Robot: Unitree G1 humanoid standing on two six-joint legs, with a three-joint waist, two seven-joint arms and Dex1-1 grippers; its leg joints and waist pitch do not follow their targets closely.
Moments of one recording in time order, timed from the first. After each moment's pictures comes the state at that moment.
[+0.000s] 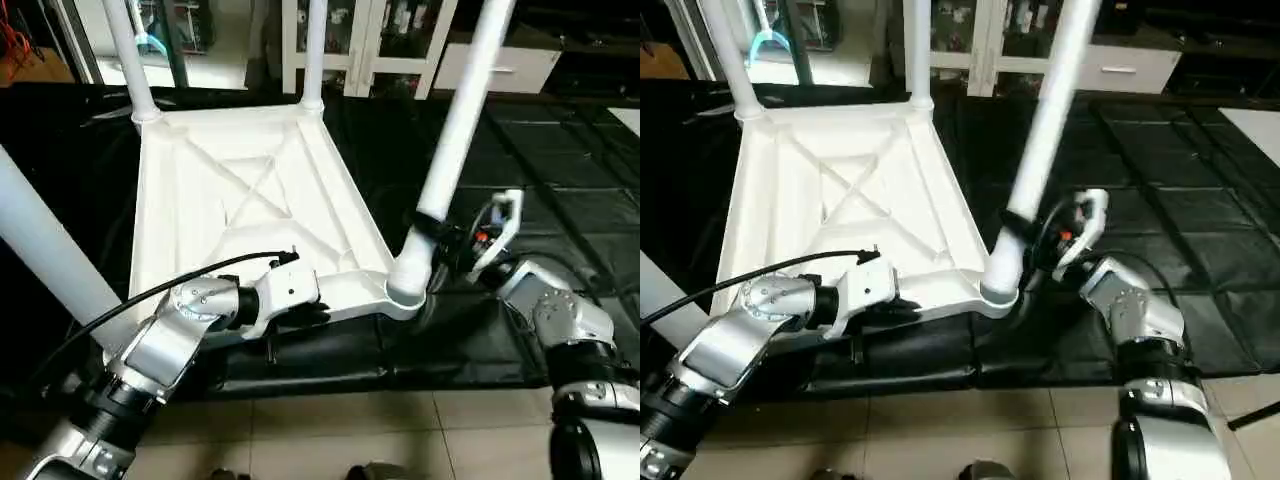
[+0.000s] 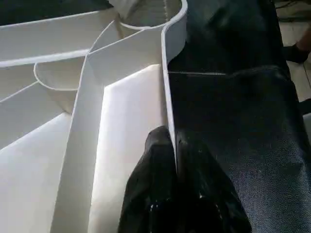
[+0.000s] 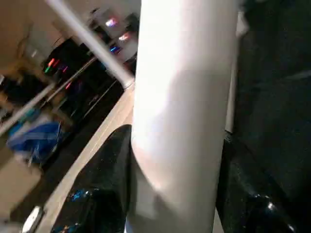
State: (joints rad) left arm -0.42 0.44 -0.39 0.09 0.04 0.28 -1.02; right arm -0.63 -0.30 -0.28 0.75 0.66 0.50 0.82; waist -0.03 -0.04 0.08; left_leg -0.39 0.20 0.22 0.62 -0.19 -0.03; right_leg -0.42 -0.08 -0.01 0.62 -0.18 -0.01
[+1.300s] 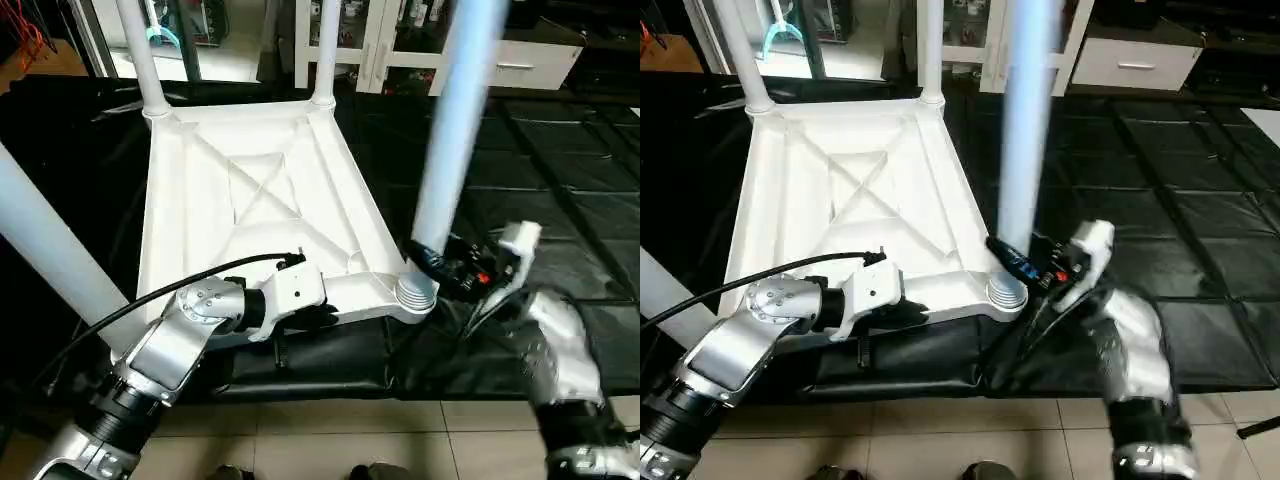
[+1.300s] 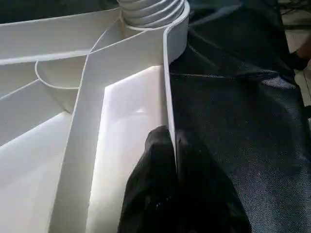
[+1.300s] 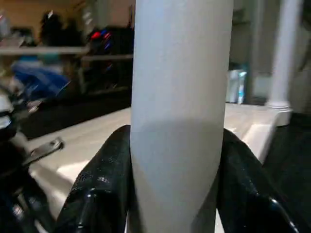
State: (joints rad) left arm -0.41 0.42 -0.40 0.08 0.04 0.28 -1.01; right arm -0.34 -0.22 -0.17 0.51 0.49 -0.21 1.09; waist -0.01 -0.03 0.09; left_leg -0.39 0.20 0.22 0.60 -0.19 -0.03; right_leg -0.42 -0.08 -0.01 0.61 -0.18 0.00
